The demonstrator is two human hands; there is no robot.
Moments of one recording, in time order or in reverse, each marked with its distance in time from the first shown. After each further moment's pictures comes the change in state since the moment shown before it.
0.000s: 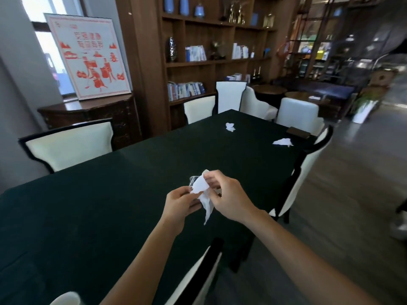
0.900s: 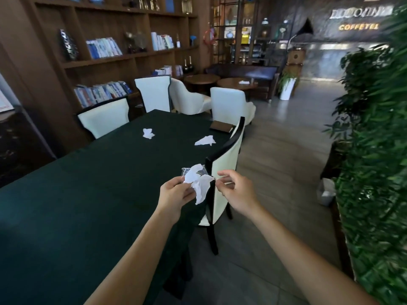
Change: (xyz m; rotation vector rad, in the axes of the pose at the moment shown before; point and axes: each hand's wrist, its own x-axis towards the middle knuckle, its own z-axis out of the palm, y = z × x) left_hand 0.220 -0.073 0.399 0.042 -0.142 -0.112; right_hand -0.021 0.335 -0.306 0.203 0.425 0.497
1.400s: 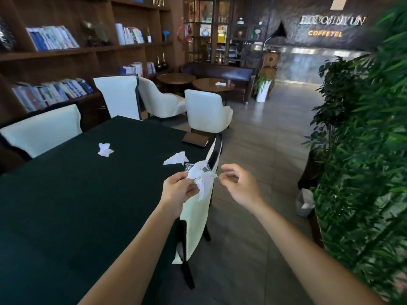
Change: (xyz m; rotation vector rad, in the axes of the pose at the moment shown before) left_hand 0.244 0.012 0.144 -0.006 -0.137 -0.046; right_hand 0.227 0.055 -0.096 -0.055 0.145 0.074
